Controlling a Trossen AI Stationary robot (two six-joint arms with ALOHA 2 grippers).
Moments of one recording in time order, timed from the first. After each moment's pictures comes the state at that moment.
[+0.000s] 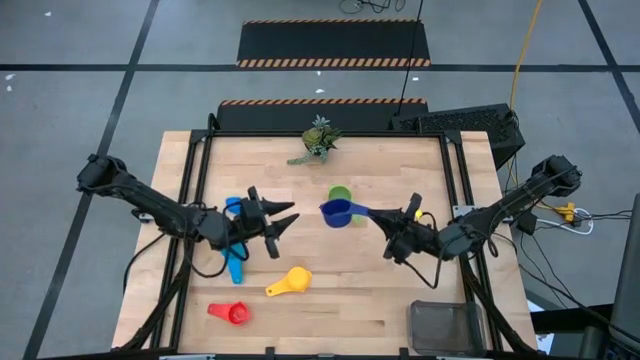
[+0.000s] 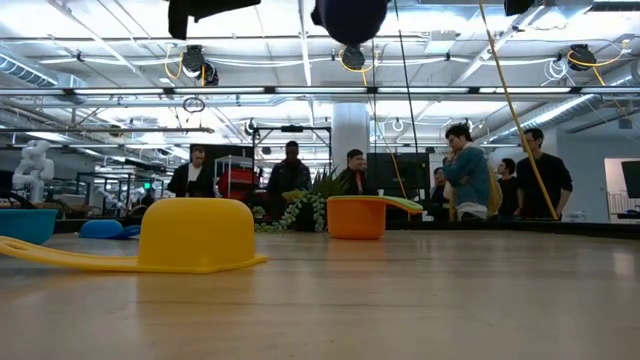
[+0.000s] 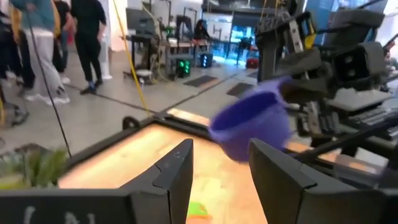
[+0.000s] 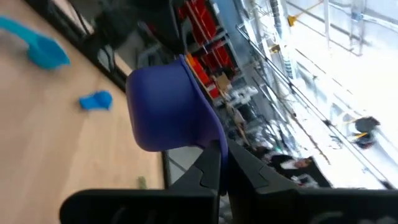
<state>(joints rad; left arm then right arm) -0.40 1.22 0.66 0.58 -0.76 -0.14 0.52 1.13 0.65 0.47 0.97 -1.01</state>
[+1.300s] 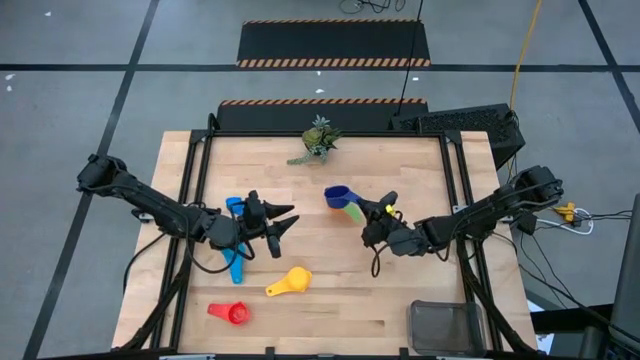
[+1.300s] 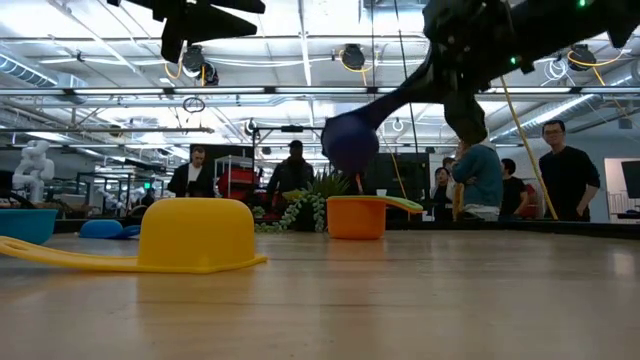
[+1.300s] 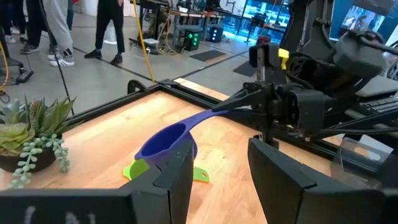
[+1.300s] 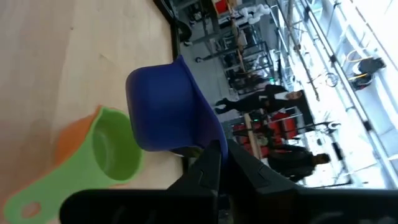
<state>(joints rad) -0.39 1.22 0.66 0.41 -0.77 -0.34 0.33 1.42 0.59 0.44 1.07 -0.79</state>
